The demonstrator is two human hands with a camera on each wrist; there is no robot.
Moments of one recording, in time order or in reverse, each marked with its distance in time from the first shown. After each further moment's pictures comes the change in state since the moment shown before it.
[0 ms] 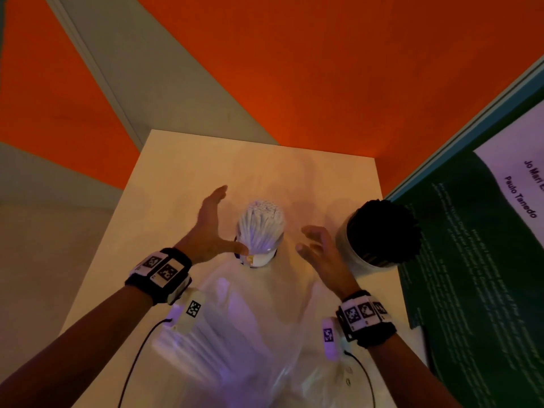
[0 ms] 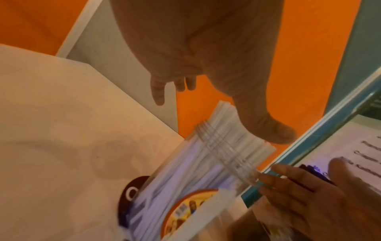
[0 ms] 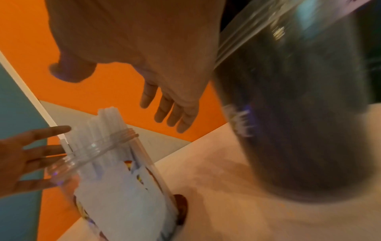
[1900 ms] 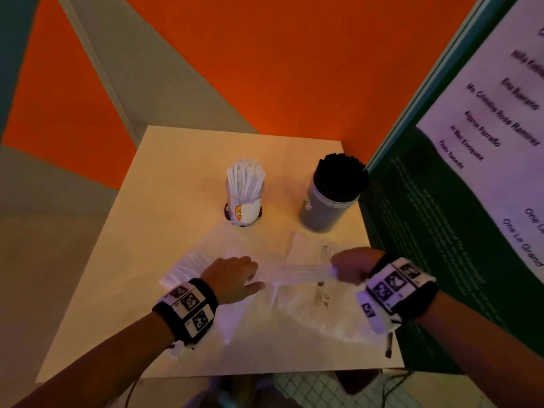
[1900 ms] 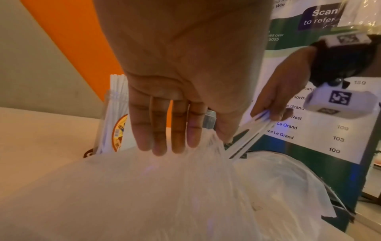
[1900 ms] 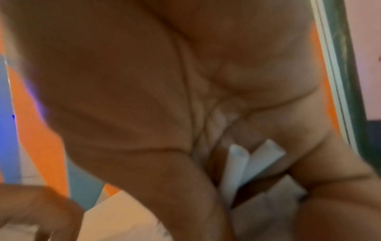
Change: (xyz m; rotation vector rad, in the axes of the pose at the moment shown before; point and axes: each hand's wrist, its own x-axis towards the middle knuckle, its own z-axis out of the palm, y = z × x) left_hand -0.183 0.039 0.097 0.941 -0.445 0.234; right_hand -0.172 -0.069 -0.040 -1.350 -0.686 0.413
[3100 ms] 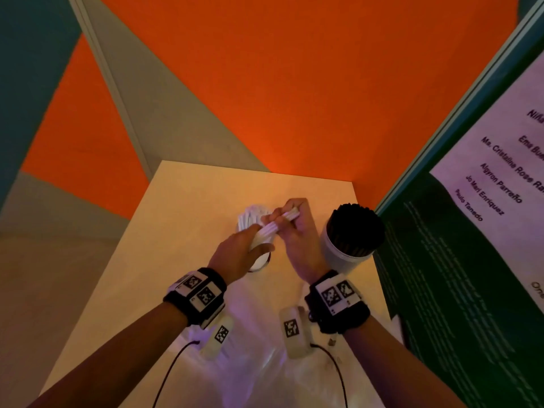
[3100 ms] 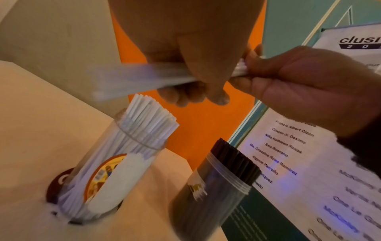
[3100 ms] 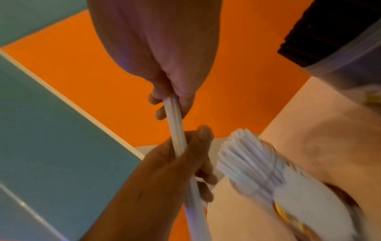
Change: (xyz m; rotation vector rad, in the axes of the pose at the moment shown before) left_hand 0.068 -0.048 -0.096 -0.588 0.451 -0.171; right_hand 0.064 -0.077 -0.112 1.686 0.937 -0.981
